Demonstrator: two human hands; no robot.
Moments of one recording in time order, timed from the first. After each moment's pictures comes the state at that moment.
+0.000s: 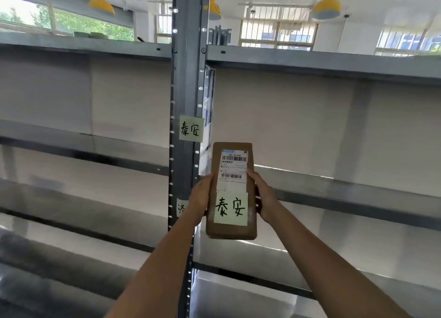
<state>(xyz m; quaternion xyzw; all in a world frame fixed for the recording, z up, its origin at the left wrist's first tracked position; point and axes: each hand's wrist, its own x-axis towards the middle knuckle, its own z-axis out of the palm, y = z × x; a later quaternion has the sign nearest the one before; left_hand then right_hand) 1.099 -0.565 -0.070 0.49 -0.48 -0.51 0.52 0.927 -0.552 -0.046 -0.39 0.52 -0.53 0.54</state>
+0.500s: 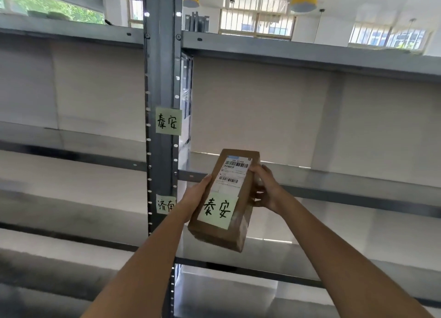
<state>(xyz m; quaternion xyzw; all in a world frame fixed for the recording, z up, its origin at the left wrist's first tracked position) 1.077 -0.569 -0.079 0.50 -0.53 -0.55 0.41 0.865 -0.545 -0.037 -0.41 0.55 -0.50 0.52</state>
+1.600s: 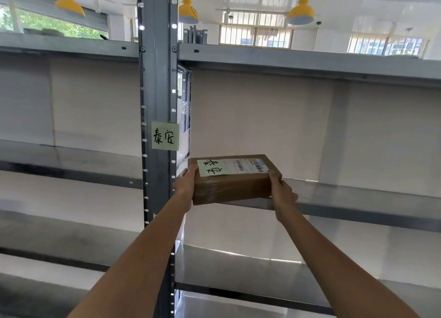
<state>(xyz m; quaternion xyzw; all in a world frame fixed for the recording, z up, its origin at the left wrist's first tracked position) 1.079 -0.638 -0.039 0.48 -0.36 -0.55 0.58 0.849 -0.600 -0.045 -0.35 0.70 -0.57 0.27</state>
